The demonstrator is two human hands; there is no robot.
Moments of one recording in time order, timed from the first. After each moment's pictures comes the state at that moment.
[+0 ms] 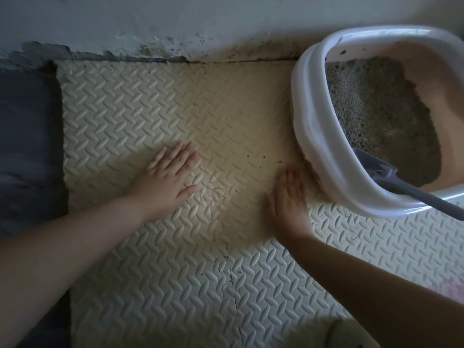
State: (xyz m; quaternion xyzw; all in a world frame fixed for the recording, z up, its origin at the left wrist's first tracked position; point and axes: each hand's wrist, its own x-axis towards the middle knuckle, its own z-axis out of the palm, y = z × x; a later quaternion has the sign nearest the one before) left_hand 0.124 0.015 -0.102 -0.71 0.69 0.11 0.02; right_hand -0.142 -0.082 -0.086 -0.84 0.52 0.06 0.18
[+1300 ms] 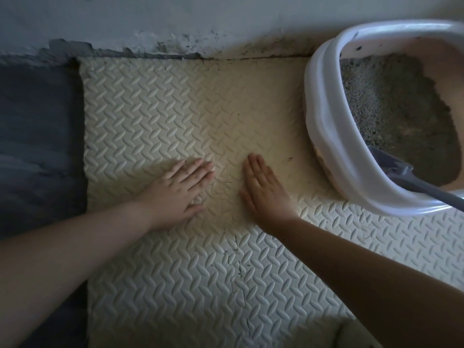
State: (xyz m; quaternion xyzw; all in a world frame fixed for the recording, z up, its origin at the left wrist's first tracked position) left_hand 0.120 0.045 -0.110 -0.64 0.77 0.08 0.05; right_hand -0.098 -0.075 -0.083 -0.92 0.32 0.08 0.19
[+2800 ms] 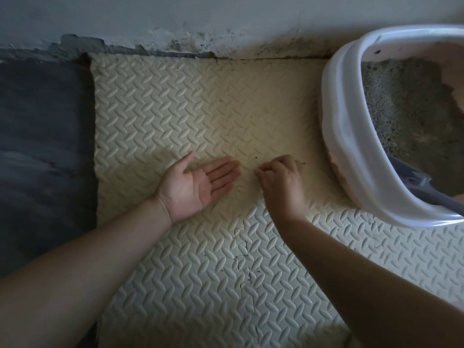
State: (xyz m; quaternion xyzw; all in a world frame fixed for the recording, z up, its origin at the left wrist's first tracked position) left_hand 0.112 0.013 -0.110 -0.24 -0.12 0.77 -0.57; right_hand -0.068 -0.086 -0.083 -0.82 0.50 -0.16 0.24
